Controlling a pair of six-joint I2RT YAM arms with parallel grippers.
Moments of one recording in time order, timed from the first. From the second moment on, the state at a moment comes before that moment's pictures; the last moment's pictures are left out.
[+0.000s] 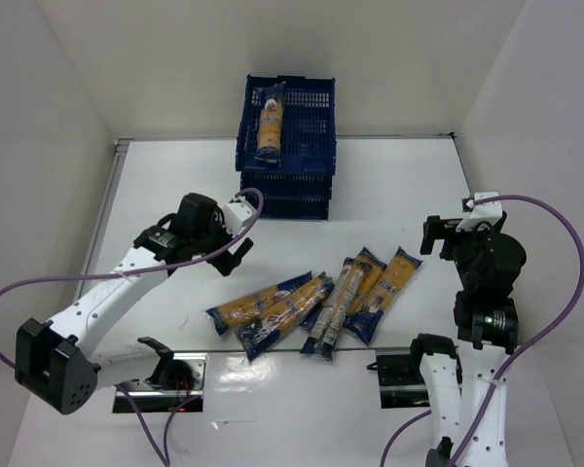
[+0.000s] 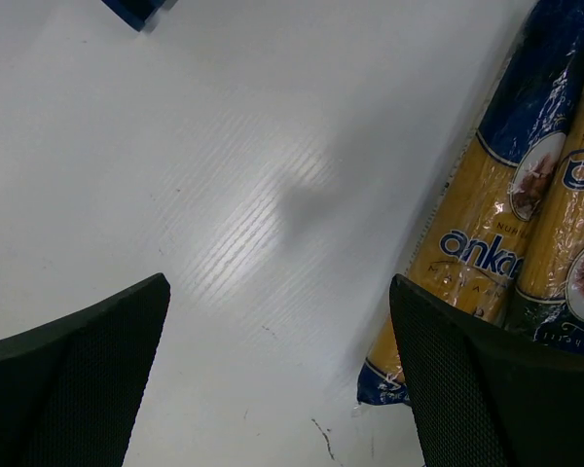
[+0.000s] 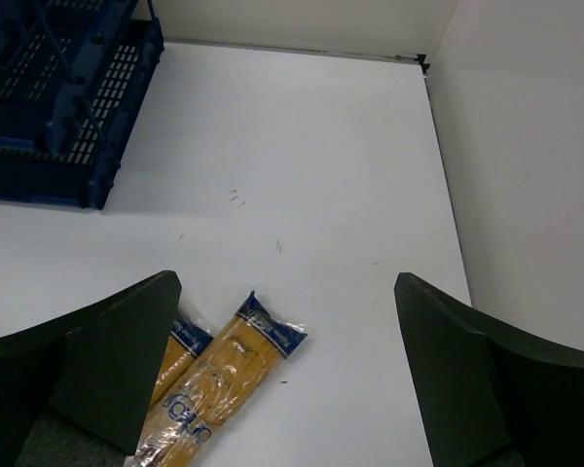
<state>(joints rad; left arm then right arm) -0.46 1.16 0.95 -0.62 0.11 0.31 -0.21 0.50 0.82 -0.50 -0.17 -0.13</state>
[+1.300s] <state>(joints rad) -0.62 1.56 1.02 -0.66 0.23 0.47 -0.24 0.51 0.82 -0.50 -0.15 -0.13</state>
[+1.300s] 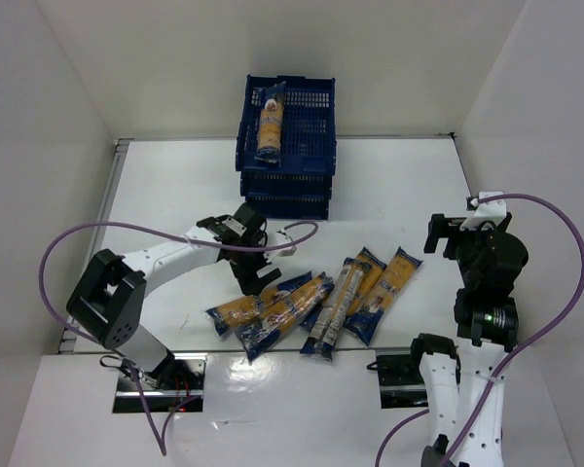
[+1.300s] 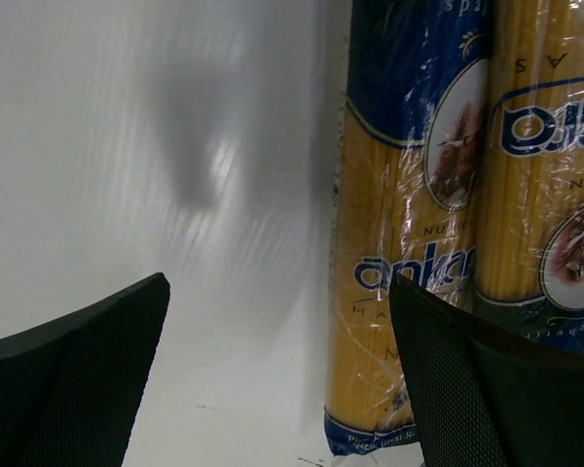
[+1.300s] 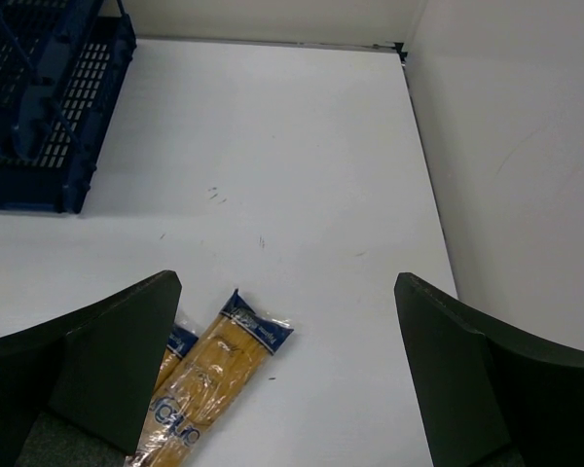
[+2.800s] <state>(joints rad) -0.79 1.80 1.15 -0.73 0.19 0.42 -0.25 0.53 0.82 -0.50 -0.17 -0.14</state>
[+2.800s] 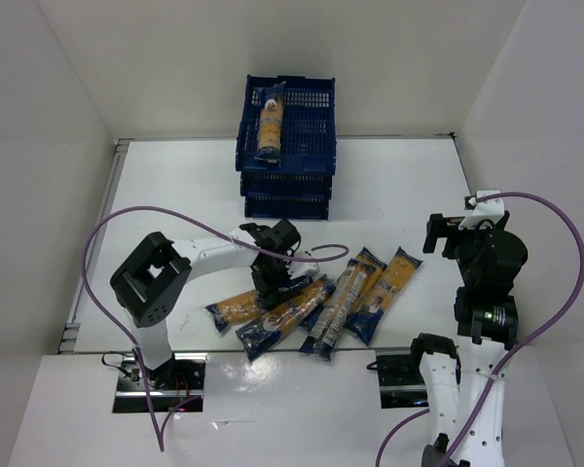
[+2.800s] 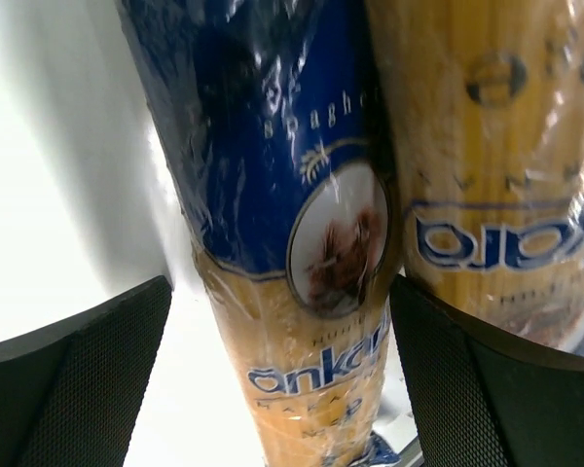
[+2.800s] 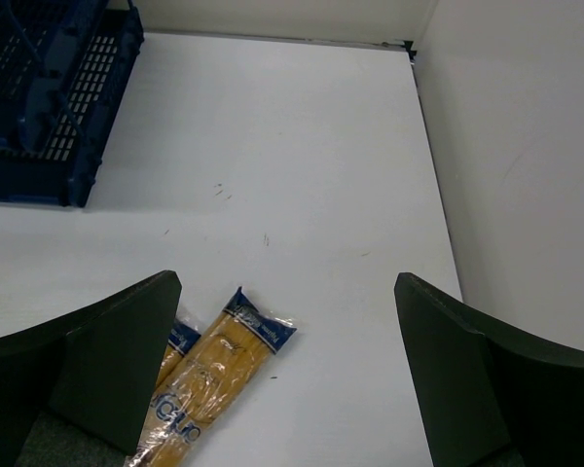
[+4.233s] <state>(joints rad) -0.79 1.84 1.21 -0.80 0.05 0.36 -0.25 0.51 0.82 -0.50 -0.17 -0.15</state>
